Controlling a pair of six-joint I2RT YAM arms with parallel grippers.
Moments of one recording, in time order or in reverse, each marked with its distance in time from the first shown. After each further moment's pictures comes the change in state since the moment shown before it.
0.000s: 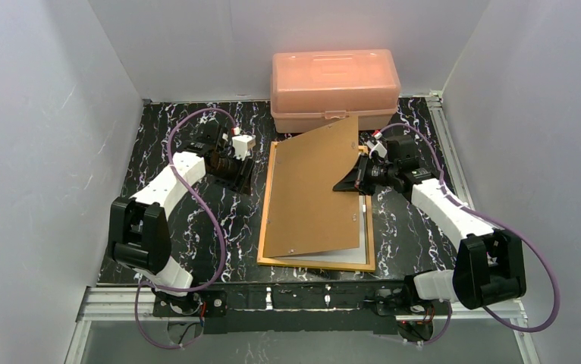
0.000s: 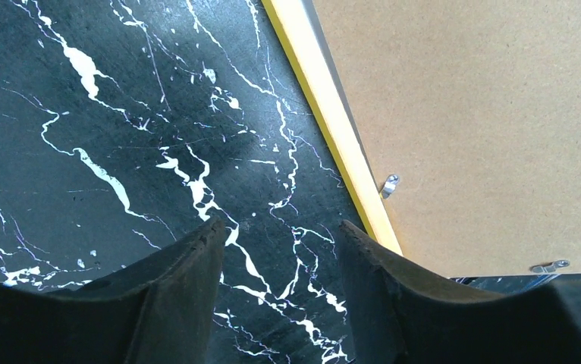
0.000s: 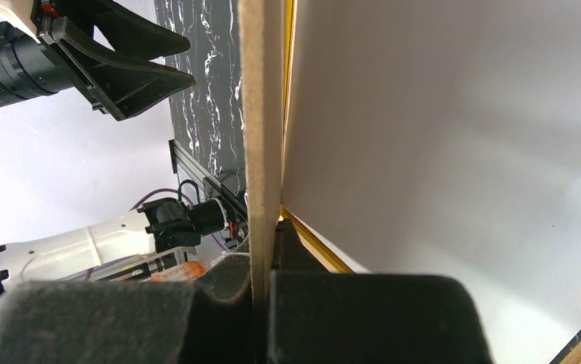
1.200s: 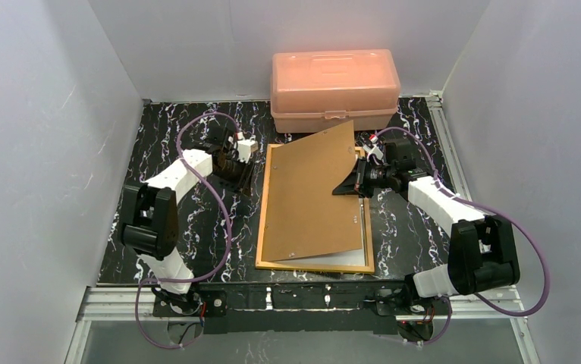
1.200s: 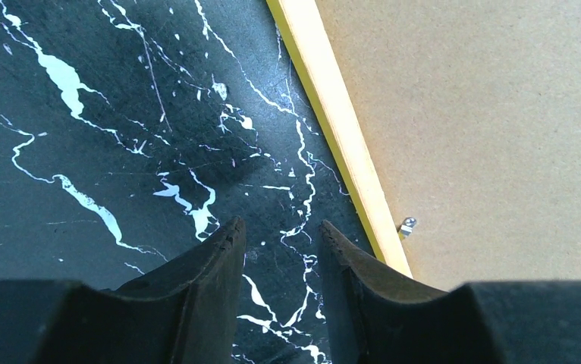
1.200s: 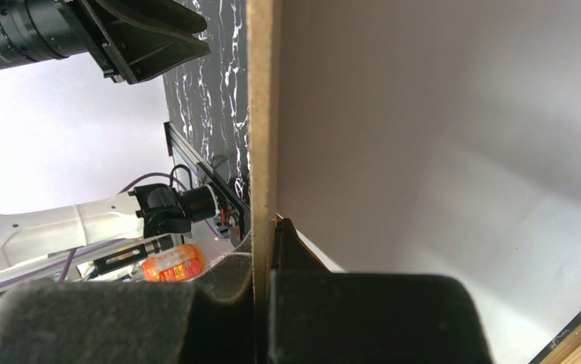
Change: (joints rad) left arm -0.005 0.115 -0.003 0.058 -0.009 -0.027; right arm -0.024 0.085 -0.032 0.058 -0.075 -0.061
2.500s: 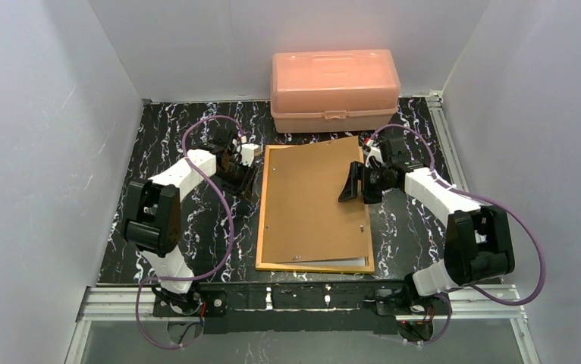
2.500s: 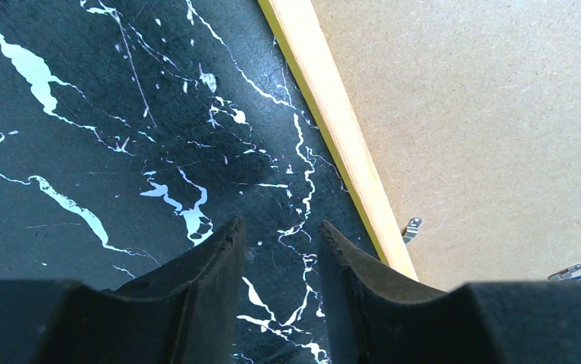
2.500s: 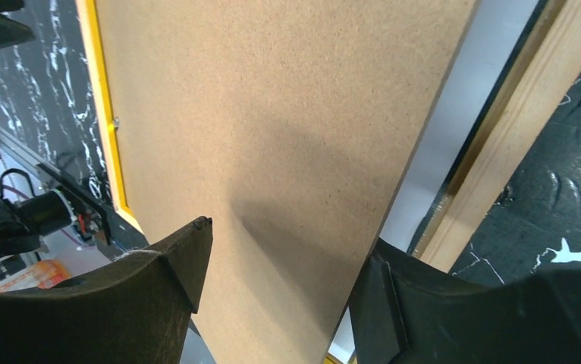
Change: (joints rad) left arm -0.023 0.035 0.000 -0.017 -0.019 0.006; right arm 0.008 0.068 0.093 -0.259 0.255 -0.328
